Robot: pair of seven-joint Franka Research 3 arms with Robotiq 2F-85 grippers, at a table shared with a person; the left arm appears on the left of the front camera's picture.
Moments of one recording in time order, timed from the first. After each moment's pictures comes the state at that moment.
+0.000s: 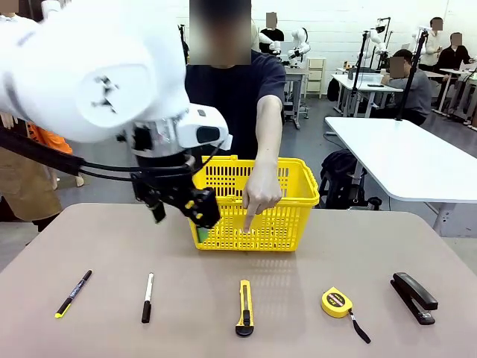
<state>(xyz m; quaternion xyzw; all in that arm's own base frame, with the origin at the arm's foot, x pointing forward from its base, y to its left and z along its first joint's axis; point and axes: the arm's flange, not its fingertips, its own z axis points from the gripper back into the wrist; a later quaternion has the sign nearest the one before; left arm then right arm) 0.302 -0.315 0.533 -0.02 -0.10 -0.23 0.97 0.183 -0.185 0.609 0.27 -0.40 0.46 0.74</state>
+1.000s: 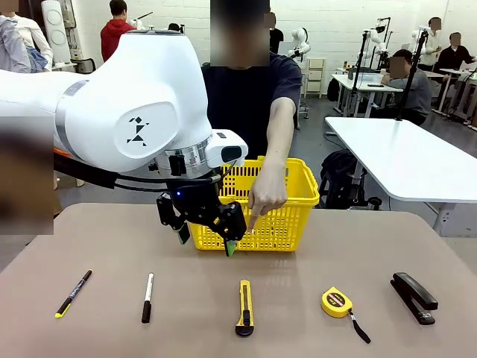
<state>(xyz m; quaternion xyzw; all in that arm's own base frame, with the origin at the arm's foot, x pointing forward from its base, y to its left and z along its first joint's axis) 0.309 -0.338 0.502 -0.05 -0.08 -0.19 0.98 0.183 -0.185 0.608 0.27 -0.40 0.47 0.74</state>
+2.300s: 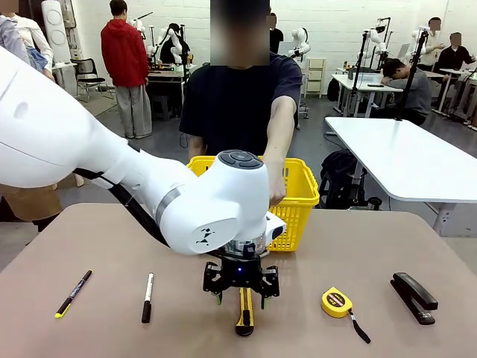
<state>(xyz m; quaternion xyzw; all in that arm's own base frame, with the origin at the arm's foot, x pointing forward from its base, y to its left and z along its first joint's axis) 0.339 -0.421 0.336 -0.01 -0.05 -0.04 1.00 0.182 -0.185 0.608 0.27 -0.40 0.46 0.74</state>
